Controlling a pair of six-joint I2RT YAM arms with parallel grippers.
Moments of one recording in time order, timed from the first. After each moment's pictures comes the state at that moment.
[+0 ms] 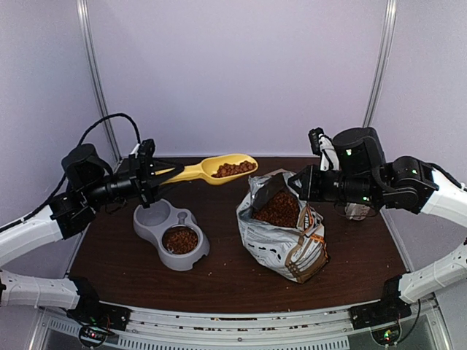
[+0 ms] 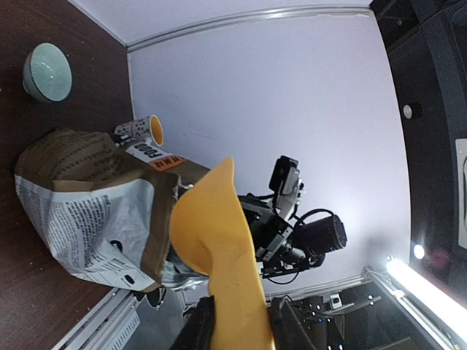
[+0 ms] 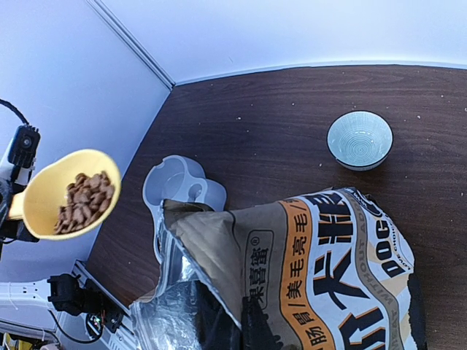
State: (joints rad) left arm -0.71 0.95 0.77 0.26 0.57 -1.41; right arm 1.05 1.15 1.24 -0.61 0.33 0.74
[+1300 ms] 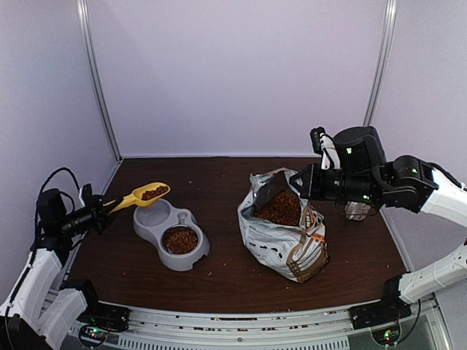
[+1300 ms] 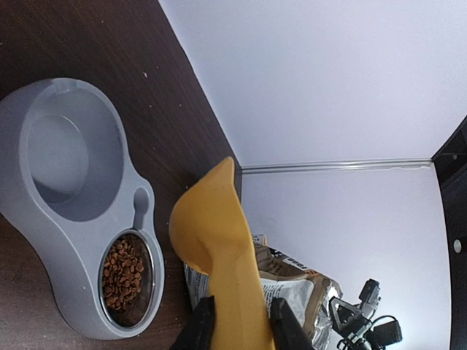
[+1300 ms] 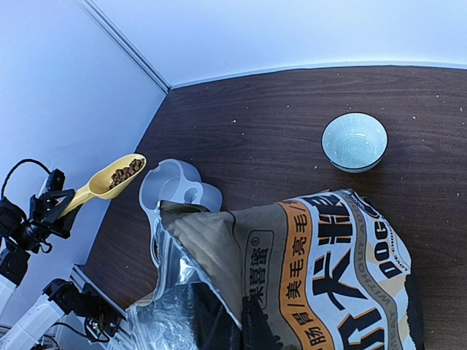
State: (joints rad) left arm 0.21 0.61 0.35 0.02 0.93 -1.23; right arm 1.04 1.15 1.24 -0.61 0.33 0.74
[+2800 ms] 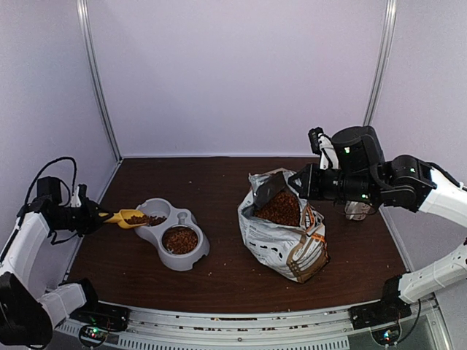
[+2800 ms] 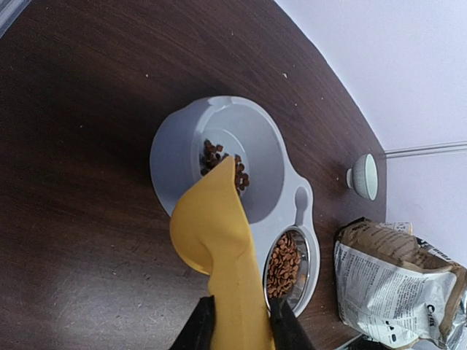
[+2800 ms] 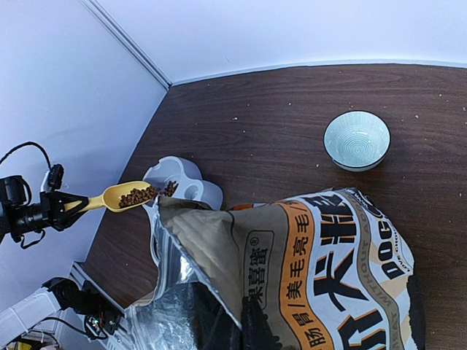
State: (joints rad) left arm 0.35 0.86 0.65 -0.71 0.72 -0.37; right arm 1.03 1.16 1.24 -0.61 0.31 0.73
